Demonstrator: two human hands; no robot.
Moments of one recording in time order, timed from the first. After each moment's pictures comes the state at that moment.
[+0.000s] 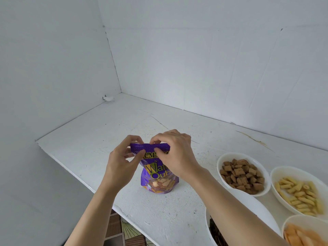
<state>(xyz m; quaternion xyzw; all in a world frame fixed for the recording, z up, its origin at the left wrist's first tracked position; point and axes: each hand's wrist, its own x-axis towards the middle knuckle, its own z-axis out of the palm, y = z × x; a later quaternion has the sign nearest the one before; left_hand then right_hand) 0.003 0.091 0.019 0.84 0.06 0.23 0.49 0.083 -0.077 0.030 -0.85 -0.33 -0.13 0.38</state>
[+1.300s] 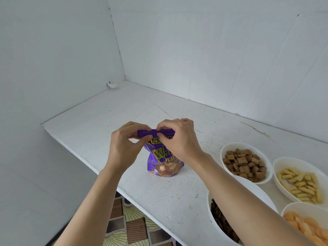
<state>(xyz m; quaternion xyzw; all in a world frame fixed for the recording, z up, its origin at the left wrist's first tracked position) -0.002 0.095 0.023 0.86 0.01 0.30 0.42 0.079 -0.072 0.029 -0.83 -0.34 -0.15 0.40</state>
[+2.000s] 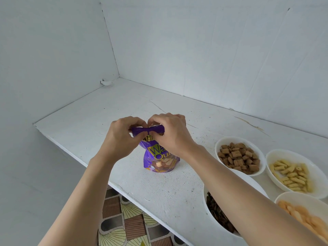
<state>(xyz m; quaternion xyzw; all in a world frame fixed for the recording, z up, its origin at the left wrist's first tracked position) 0.006 0.101 0.040 0.91 0.01 0.21 0.36 0.077 -0.069 0.036 -0.86 -0.37 -0.11 0.34</state>
